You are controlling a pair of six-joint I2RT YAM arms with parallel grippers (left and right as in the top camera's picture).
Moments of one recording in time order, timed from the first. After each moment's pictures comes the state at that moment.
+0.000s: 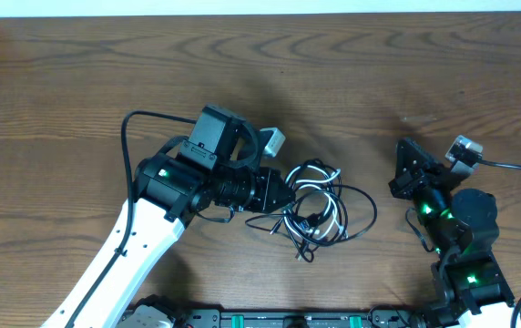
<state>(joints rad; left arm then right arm) -0.51 1.27 1.20 -0.97 0.69 -0.43 0.21 0.68 0.41 0.06 -0.04 0.69</state>
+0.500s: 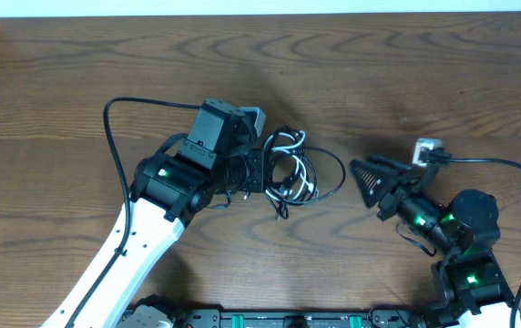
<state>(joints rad) -0.51 1.27 1.20 -0.88 0.28 -0.43 0.21 0.68 0.41 0.10 -0.56 0.71</state>
